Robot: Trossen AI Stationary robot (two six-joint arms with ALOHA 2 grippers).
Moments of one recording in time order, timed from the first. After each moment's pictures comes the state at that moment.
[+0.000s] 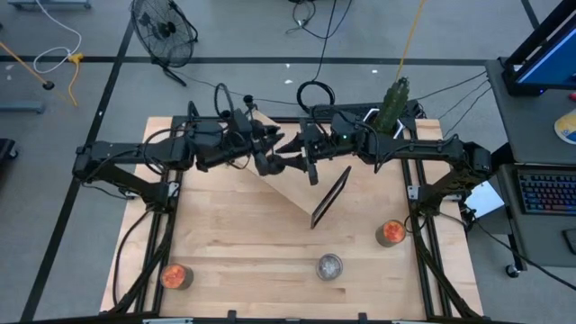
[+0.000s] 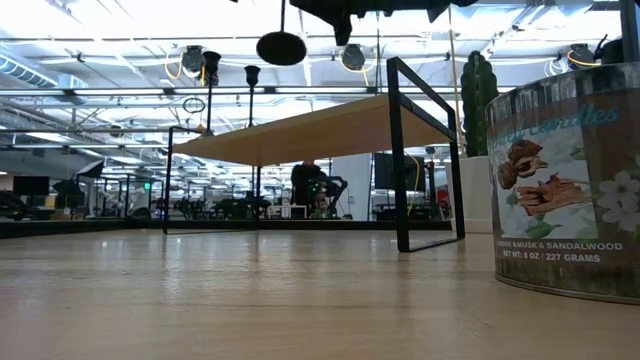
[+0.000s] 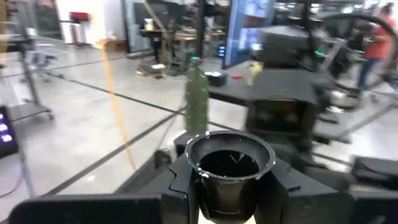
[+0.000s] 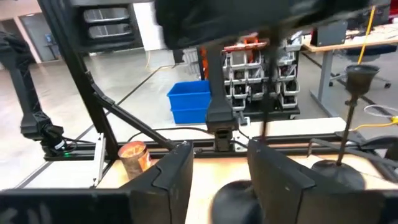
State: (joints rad) left arm 0.04 1.28 1.25 -0.02 -0.39 -0.11; right arm -0.21 1.53 1.23 0.23 -0.39 0.12
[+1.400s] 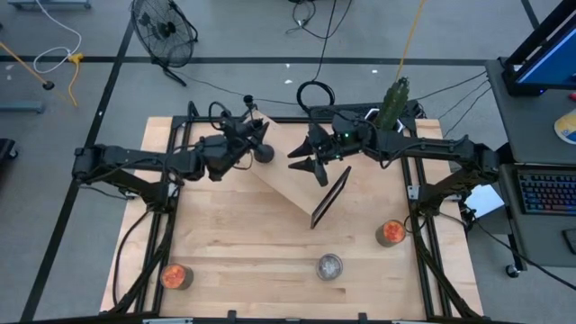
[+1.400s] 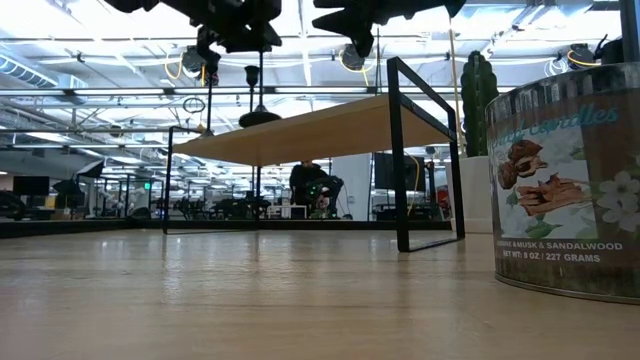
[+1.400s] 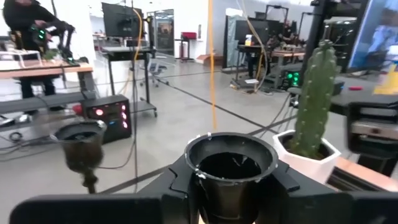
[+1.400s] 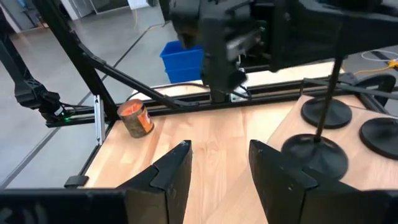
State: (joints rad) left arm 0.10 1.28 0.87 0.42 -0.77 -0.06; right arm -0.23 1.45 1.23 -0.06 -0.39 0.11
